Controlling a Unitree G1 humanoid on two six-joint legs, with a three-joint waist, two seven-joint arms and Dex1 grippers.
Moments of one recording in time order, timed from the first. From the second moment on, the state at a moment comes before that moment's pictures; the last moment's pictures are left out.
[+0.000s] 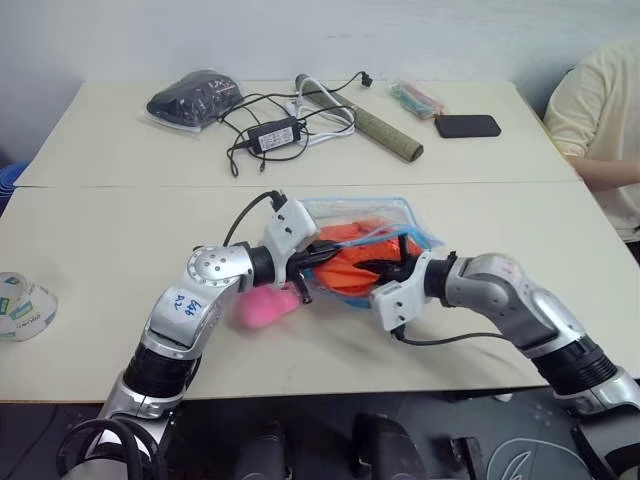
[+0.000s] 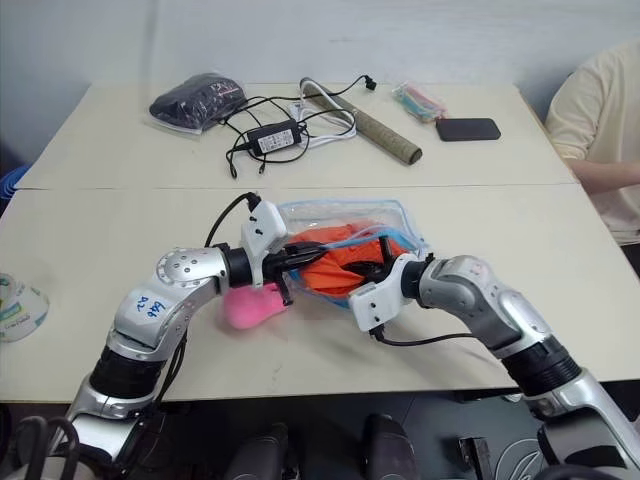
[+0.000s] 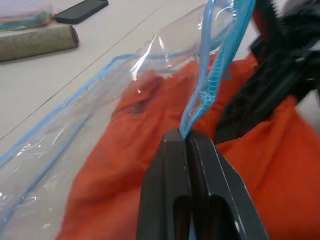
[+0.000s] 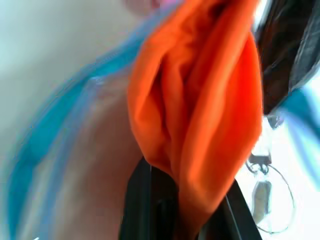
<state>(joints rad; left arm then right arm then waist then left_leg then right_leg) -0.58 0.42 -0.19 -0.21 -0.25 0.64 -0.60 -0.53 -0.80 0.35 -0.15 -0.27 -0.38 0.85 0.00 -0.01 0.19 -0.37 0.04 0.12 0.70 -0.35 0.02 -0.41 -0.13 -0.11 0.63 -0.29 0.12</state>
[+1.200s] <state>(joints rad) -0.43 0.64 -0.21 -0.39 -0.16 0.55 -0.81 -0.35 -0.93 0.05 0.52 -0.39 -0.66 0.51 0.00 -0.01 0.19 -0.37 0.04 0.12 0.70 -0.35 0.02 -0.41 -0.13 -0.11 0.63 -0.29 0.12</state>
